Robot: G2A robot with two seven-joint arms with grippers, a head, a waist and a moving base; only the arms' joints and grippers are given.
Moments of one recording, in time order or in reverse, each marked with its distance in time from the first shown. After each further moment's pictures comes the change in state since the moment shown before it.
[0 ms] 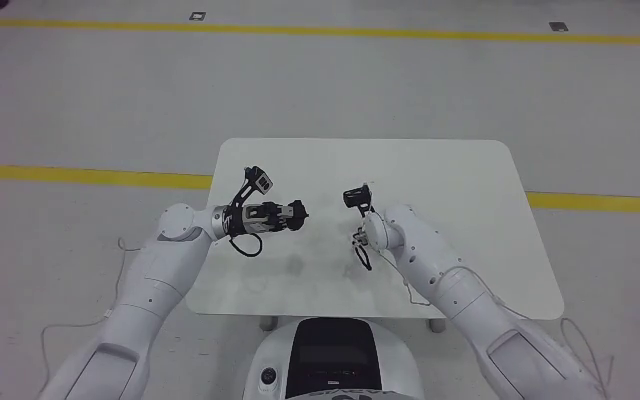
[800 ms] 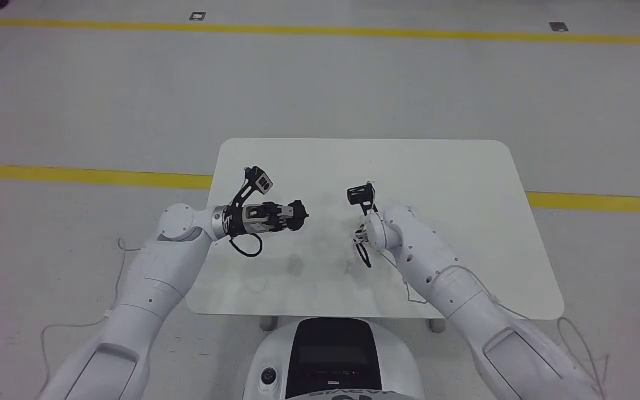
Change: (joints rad) left arm 0.000 0.000 0.000 0.000 0.000 0.000 0.000; right arm 0.006 -0.021 0.011 0.070 -0.035 0.010 -0.071
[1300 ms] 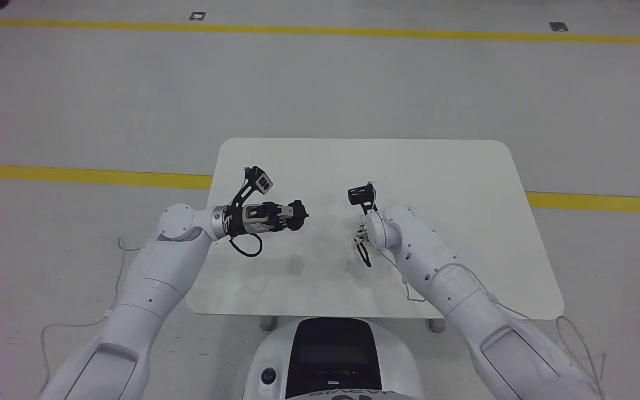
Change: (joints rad) left arm 0.000 0.000 0.000 0.000 0.000 0.000 0.000; right arm 0.008 -0.013 0.011 0.035 0.000 -0.009 0.002
